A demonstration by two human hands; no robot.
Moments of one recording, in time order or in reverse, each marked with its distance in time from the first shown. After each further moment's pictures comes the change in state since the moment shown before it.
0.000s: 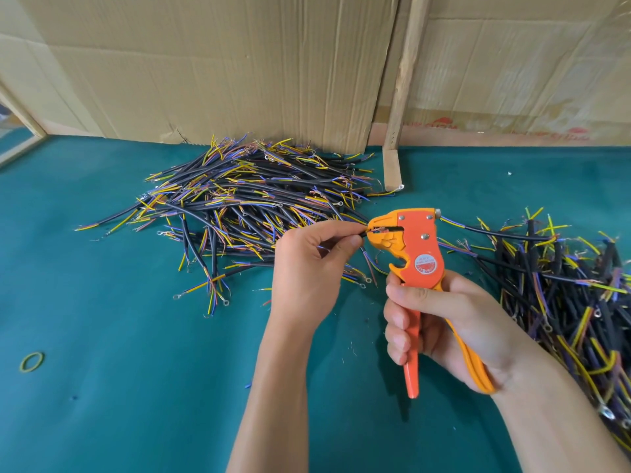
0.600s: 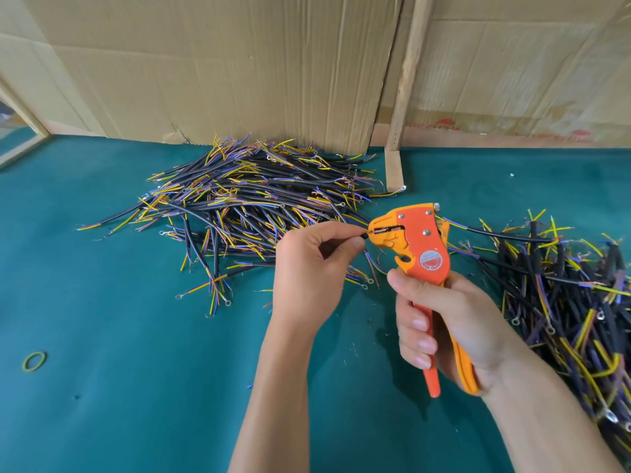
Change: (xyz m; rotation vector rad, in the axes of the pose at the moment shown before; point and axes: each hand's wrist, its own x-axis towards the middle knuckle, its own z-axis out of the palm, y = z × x) left_hand 0.000 0.003 -0.001 0.021 0.026 -0.009; right_hand 0.004 0.003 0.011 -0.043 0.133 -0.027
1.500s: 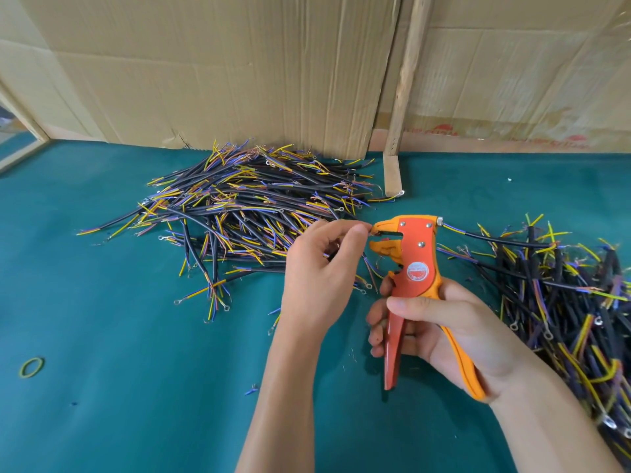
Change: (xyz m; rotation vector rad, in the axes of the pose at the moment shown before) left_hand -0.002 0.009 0.009 -0.005 0.007 -0.010; right_hand -0.003 -0.002 -0.008 0.014 -0.049 0.028
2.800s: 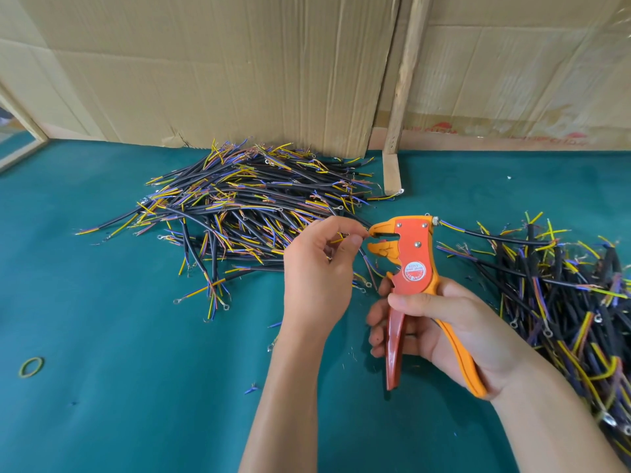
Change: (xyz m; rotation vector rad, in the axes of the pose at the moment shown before) left_hand 0.001 -0.005 0.003 0.085 0.049 0.032; right_hand 0.002 0.001 -0.003 0.022 -0.027 0.023
